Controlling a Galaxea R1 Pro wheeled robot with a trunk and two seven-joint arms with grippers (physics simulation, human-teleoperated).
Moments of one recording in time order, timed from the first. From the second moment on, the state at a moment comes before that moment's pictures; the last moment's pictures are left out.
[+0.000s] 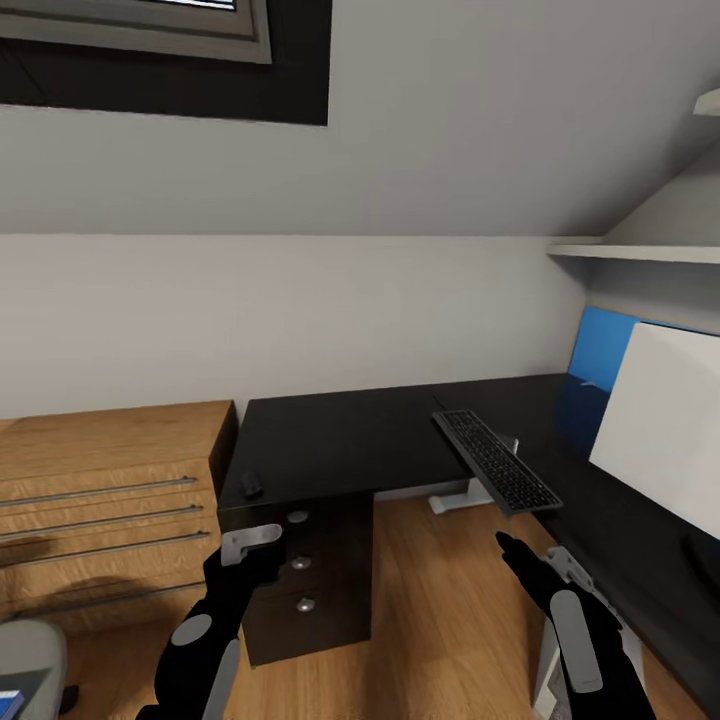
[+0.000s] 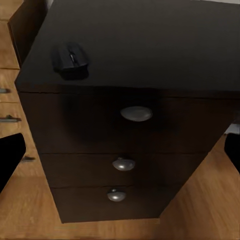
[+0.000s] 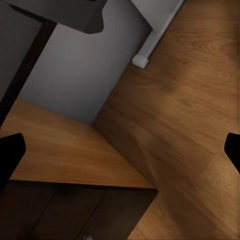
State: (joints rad) left arm -0.09 -0.17 -0.07 -1.62 0.01 0.47 0.21; right arm -0.34 0.11 -0.43 -1.19 -0.56 0.47 -0.16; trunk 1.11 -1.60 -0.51
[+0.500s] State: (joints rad) left arm -0.09 -0.17 -0.08 -1.62 0.02 0.47 0.23; right arm -0.35 0.11 -0.42 -1.06 -0.57 0.20 -0.17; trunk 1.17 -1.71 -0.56
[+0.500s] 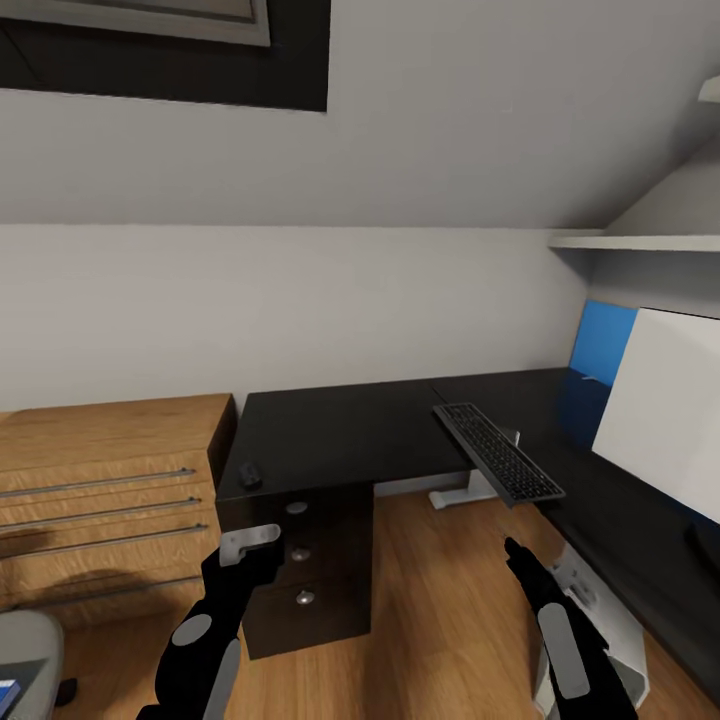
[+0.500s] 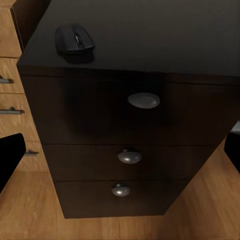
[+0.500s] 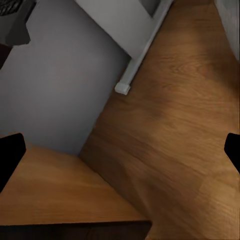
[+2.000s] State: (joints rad) left arm -0.09 -0.17 -0.08 -1.58 0.01 0.47 0.22; right arm -0.43 0.00 -0.52 -0.98 -1.14 0.23 -0.01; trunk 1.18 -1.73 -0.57
